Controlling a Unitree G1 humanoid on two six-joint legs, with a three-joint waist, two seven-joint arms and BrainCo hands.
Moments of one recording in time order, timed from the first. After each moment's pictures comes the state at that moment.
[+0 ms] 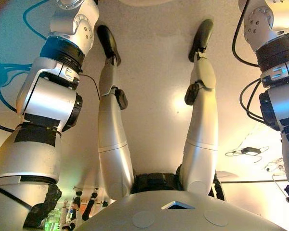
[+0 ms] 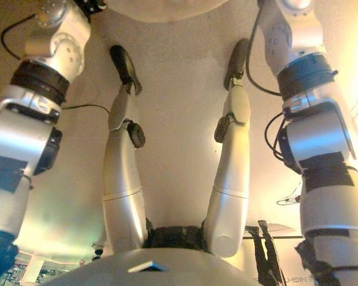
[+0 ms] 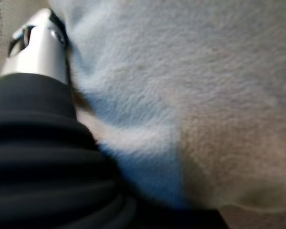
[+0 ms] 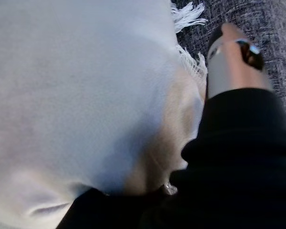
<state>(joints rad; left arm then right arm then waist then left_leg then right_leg) -1.32 0.45 -0.50 0.97 -0.92 -0.14 0.25 -1.34 -0.54 0.48 0.84 0.86 -0.19 -0.09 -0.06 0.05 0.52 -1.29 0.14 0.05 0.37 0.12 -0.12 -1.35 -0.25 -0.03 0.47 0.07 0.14</state>
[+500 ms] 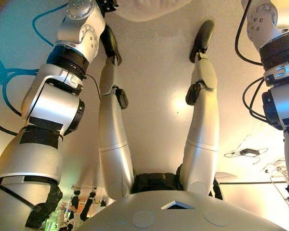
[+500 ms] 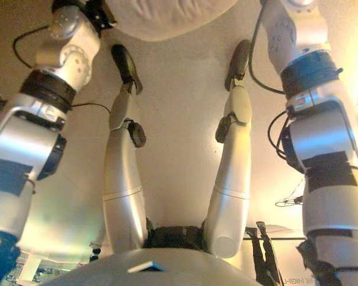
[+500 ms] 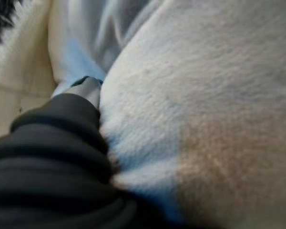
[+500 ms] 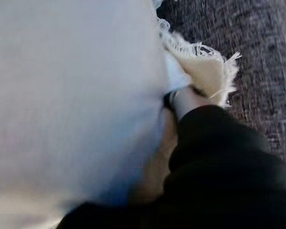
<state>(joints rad) -1.24 0.43 -0.53 0.90 -0.92 -0.13 0.23 -1.33 -0.56 0.49 0.81 0.84 -0.17 -0.10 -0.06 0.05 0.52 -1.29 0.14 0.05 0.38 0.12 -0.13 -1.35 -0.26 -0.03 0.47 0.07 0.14</state>
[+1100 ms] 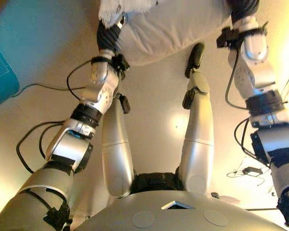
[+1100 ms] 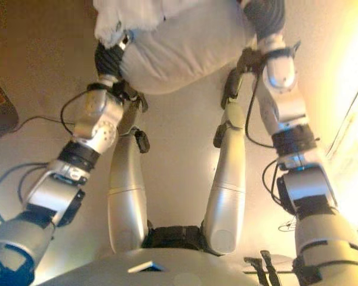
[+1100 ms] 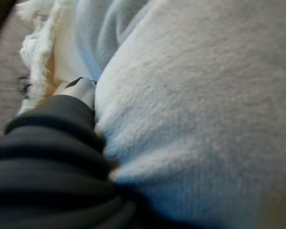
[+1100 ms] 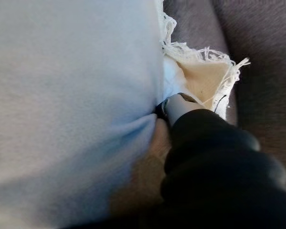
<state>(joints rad) -0.64 0.33 -0.39 0.45 -0.72 -0.28 0.23 -0.73 -0.52 0.27 0.31 0.54 -0.19 -0.15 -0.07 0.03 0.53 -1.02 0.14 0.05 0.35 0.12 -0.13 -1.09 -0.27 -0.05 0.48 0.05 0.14</state>
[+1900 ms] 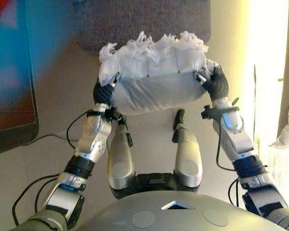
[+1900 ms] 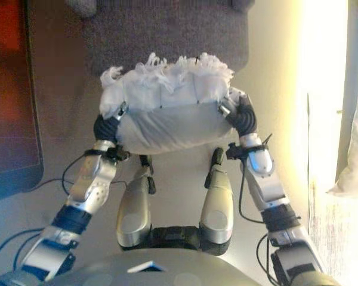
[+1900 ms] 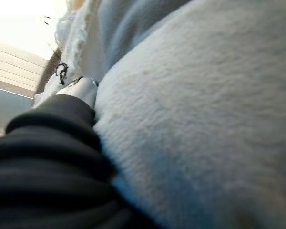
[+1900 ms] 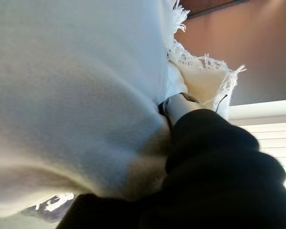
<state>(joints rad) -0.04 0.37 -0.30 0.08 -0.68 -0.28 0.12 -0.05 -0.40 0.22 -0.06 0.38 -0.24 -0.04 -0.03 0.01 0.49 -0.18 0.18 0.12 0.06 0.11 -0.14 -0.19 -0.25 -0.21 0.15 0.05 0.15</state>
